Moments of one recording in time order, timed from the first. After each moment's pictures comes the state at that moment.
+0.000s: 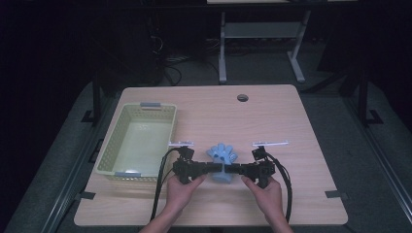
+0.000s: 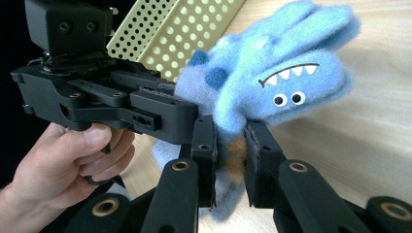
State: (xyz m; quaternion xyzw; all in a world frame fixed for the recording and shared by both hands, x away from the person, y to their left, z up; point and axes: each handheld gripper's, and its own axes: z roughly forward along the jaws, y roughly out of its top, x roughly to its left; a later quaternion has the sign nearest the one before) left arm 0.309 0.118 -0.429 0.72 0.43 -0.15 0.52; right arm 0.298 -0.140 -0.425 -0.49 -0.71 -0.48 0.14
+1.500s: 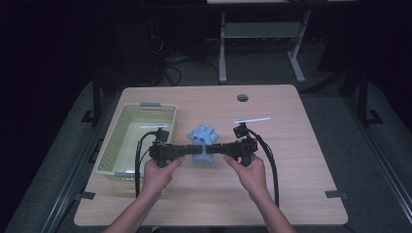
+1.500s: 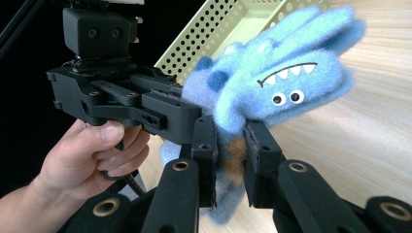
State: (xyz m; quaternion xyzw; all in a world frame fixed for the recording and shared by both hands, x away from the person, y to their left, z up) left arm 0.332 0.176 -0.383 0.70 0.42 -0.16 0.56; right arm 0.335 -0.093 -0.371 -0.44 -0.73 -0.51 0.15
